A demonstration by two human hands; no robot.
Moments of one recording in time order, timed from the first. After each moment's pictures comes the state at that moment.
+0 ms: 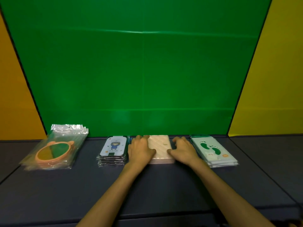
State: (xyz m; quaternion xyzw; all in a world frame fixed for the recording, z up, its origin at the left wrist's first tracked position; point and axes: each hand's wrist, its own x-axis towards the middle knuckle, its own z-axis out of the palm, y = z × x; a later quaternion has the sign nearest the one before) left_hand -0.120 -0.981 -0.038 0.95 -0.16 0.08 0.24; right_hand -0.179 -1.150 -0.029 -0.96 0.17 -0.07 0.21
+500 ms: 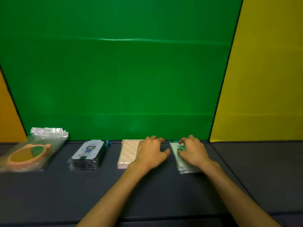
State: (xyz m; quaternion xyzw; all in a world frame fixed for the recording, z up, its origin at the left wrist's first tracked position) left_hand -0.177 -1.098 -0.008 0.93 -0.29 0.14 0.18; right_hand -0.229 -1.273 -0.006 -0.98 0.13 -0.13 0.11
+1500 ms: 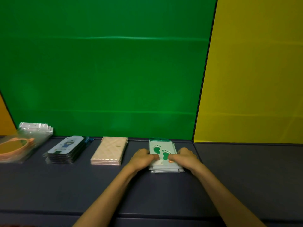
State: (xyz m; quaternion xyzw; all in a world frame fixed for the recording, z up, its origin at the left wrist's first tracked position) left_hand -0.189 -1.180 -0.044 0.90 -0.12 -0.14 0.40; right_hand -0.249 -1.358 -0.027 -0.91 0.20 0.01 0.36
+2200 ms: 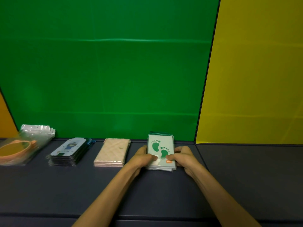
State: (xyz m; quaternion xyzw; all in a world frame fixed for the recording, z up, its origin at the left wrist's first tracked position) left_hand -0.179 -1.171 -0.049 0.77 -0.09 -0.17 0.61; right_hand -0.228 -1.344 -0.046 -0.77 0.20 -0.05 0.61
